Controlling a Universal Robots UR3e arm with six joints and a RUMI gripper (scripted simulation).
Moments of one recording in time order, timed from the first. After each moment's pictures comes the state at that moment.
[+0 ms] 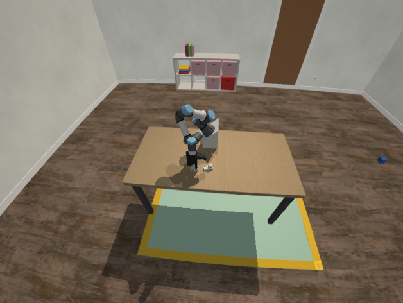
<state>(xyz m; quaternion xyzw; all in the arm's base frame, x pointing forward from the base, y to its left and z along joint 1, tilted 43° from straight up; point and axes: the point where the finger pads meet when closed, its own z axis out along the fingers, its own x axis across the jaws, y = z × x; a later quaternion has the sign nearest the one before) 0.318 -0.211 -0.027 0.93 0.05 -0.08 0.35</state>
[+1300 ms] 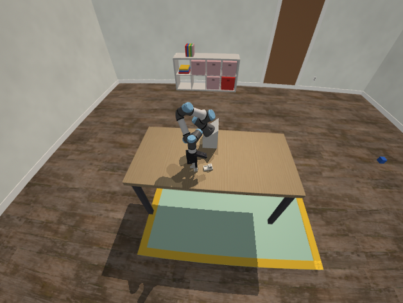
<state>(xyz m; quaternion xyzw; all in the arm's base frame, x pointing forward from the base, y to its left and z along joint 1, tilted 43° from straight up) 0.320 -0.200 -0.014 0.93 0.05 -0.07 0.36</state>
